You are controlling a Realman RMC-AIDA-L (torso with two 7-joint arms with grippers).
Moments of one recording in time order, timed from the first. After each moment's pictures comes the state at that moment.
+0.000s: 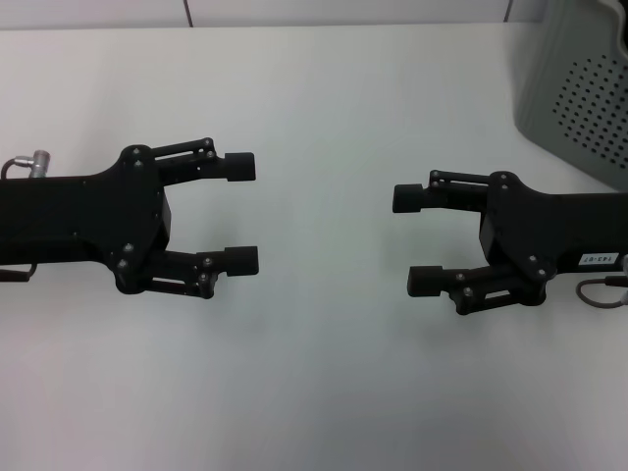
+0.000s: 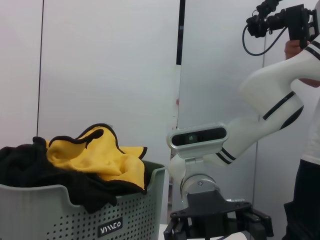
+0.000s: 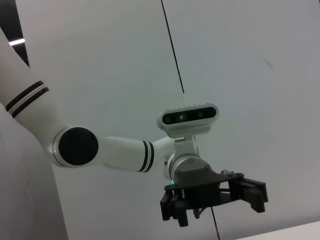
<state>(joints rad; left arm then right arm) -0.49 -1.99 0.75 0.68 1.76 2.00 -1.21 0.79 1.88 -2.37 -0.08 -0.23 -1.82 0.95</state>
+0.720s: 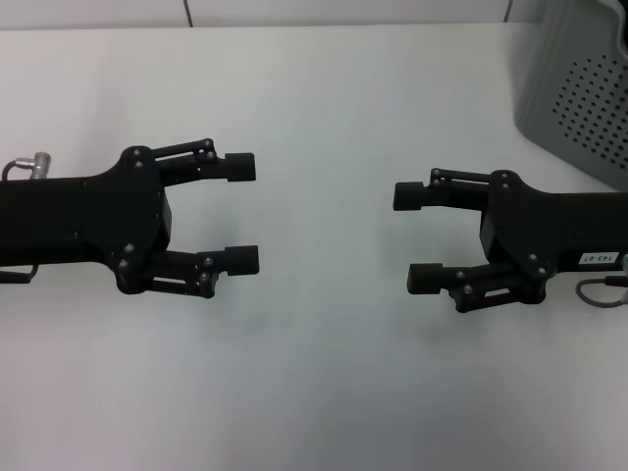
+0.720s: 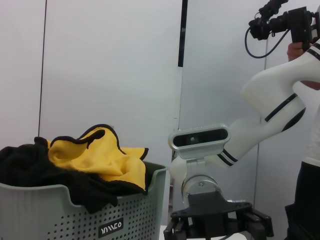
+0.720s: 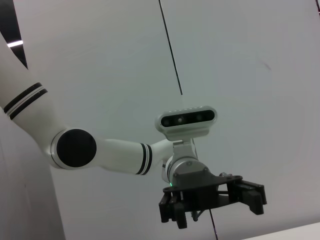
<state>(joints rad) -0.49 -1.99 0.75 0.67 1.76 2.00 -1.21 0.79 1.88 -2.37 -0.08 -0.23 -1.82 0.95</state>
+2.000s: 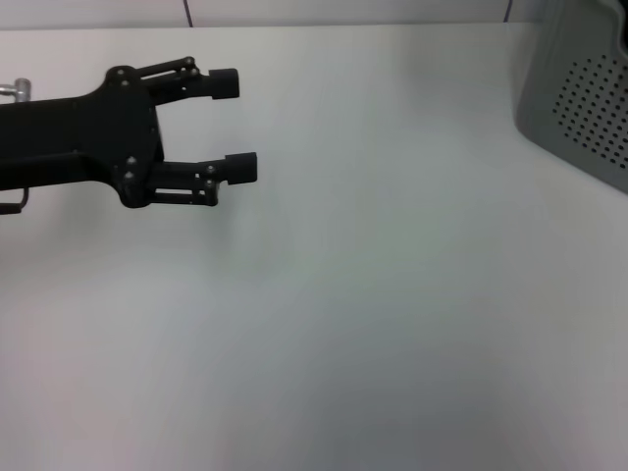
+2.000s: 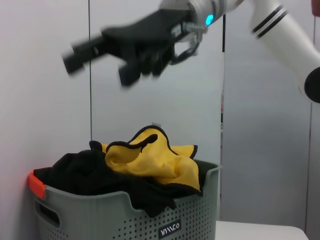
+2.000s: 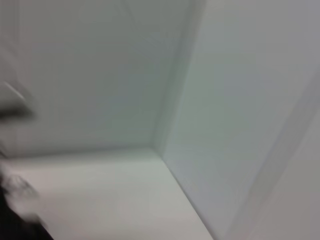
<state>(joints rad) -0.52 -2.03 0.66 0.85 1.79 1.92 -1.33 0.99 1.86 -1.05 -1.58 -2.06 -1.60 2.39</state>
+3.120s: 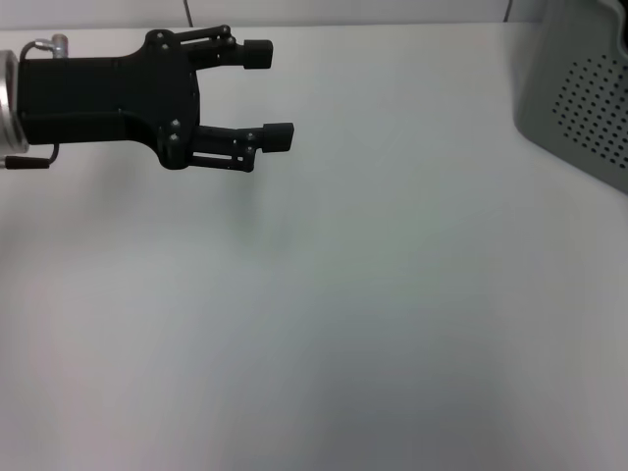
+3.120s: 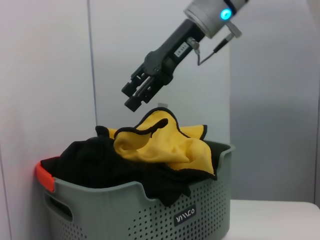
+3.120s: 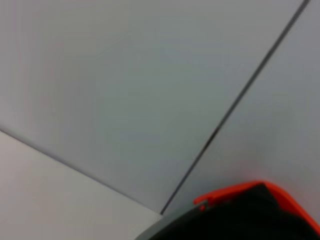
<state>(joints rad) -0.58 -2.05 0.71 0.94 1.83 1.83 -1.38 1.02 1.96 -1.04 -1.89 -2.97 -1.92 2.82</state>
